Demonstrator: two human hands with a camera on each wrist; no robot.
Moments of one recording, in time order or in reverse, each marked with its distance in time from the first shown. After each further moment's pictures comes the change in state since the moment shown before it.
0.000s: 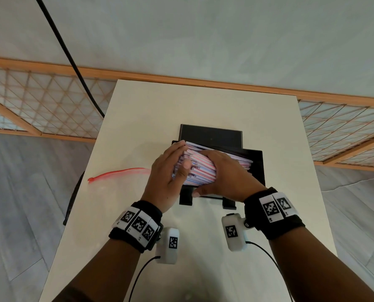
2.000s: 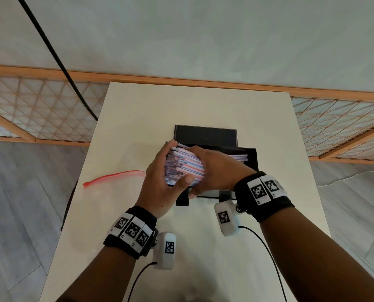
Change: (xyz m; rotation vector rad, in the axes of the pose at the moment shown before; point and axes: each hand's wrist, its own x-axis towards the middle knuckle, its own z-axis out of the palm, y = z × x) left_hand -0.010 0.009 -0.003 -0.217 -0.034 -0.051; right_hand 0.011 -0.022 -0.022 -0.036 -0.192 -0.014
